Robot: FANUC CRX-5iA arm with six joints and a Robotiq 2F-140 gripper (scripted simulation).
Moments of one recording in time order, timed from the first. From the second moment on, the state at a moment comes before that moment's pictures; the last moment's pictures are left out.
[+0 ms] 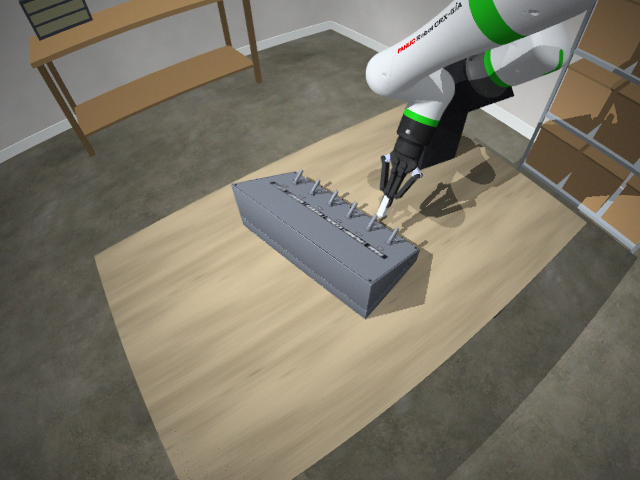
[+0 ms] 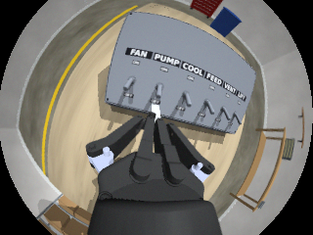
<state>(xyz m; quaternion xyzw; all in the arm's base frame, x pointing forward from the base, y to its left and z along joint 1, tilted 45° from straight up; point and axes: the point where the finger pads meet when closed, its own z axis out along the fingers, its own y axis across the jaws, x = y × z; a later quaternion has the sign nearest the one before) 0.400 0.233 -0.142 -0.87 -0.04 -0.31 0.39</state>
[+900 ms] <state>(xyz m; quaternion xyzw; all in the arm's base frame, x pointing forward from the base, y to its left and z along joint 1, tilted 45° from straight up) 0.403 0.232 -0.140 -0.87 -0.04 -0.31 0.39</state>
